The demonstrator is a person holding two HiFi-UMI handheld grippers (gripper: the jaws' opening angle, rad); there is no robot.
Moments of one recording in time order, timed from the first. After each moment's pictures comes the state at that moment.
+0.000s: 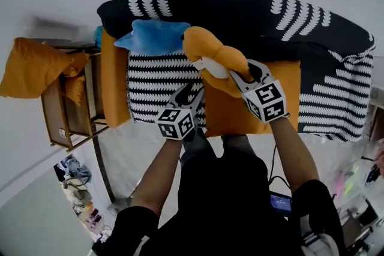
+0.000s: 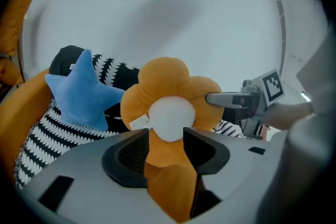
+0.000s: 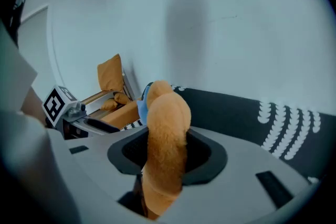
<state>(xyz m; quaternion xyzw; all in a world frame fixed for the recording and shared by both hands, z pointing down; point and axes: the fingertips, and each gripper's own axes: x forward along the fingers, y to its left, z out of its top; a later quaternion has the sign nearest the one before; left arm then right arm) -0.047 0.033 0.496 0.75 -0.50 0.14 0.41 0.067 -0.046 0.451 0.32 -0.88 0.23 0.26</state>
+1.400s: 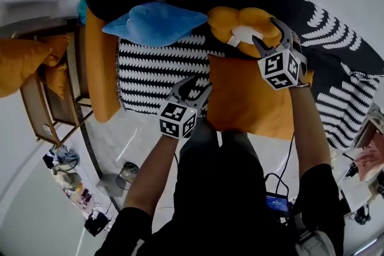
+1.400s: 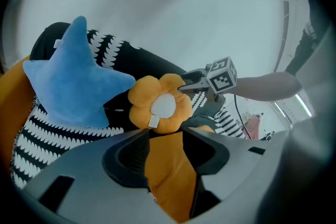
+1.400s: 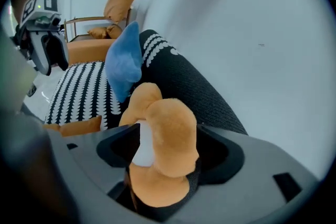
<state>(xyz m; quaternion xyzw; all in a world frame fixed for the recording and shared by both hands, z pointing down) -0.090 -0.005 0.567 0.77 -0.43 0.18 0.43 0.042 -0.196 0.580 0.27 -0.82 -0.03 0.50</state>
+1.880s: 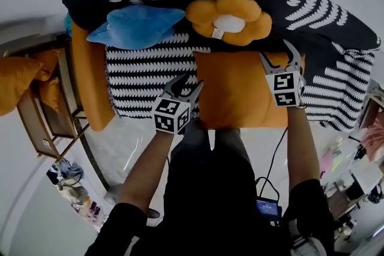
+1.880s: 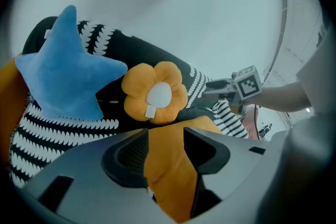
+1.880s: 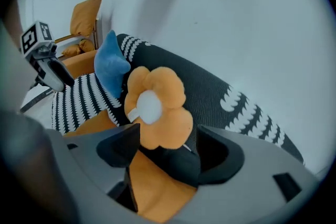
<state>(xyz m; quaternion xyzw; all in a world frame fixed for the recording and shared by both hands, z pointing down) -0.107 0.014 0.589 0.77 -0.41 0.20 0.44 0.107 -0.117 0.565 0.41 -0.78 0.10 0.46</state>
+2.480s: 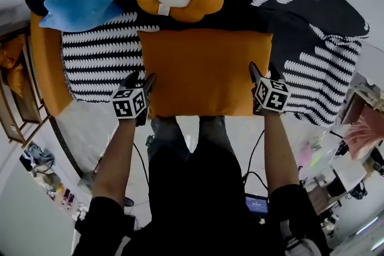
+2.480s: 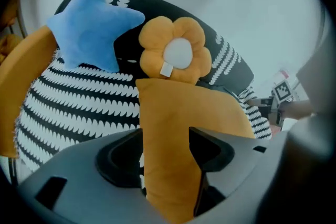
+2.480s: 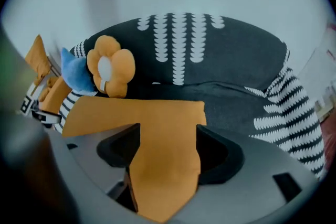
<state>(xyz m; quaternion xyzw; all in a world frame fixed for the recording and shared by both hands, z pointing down) -0.070 0.102 0.680 0.65 -0.49 0.28 0.51 0.340 0.012 0.657 0.53 -0.65 0.38 0.40</state>
